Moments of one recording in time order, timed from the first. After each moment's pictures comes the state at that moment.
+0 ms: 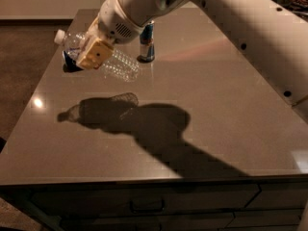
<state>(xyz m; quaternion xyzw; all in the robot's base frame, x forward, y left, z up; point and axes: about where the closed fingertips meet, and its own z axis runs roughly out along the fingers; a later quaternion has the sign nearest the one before) 0.573 0.135 0.976 -0.68 0.60 0.23 0.36</state>
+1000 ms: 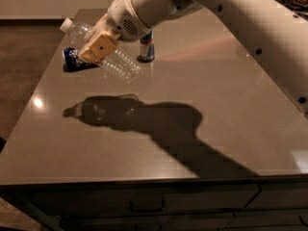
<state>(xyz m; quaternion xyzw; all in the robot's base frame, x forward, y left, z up) 0.584 0.122 0.988 -0.62 0.63 0.28 0.39</state>
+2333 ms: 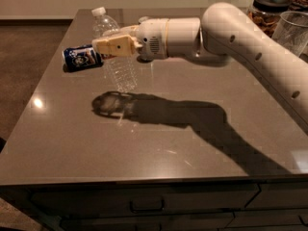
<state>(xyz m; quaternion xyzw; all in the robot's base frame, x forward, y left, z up) 0.602 0.088 0.989 -0.41 0.63 0.44 0.49</state>
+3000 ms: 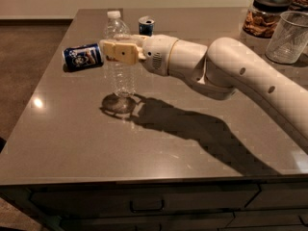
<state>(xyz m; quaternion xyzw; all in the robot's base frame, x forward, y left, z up) 0.603 0.068 0.980 -0.30 0.63 0.44 0.56</state>
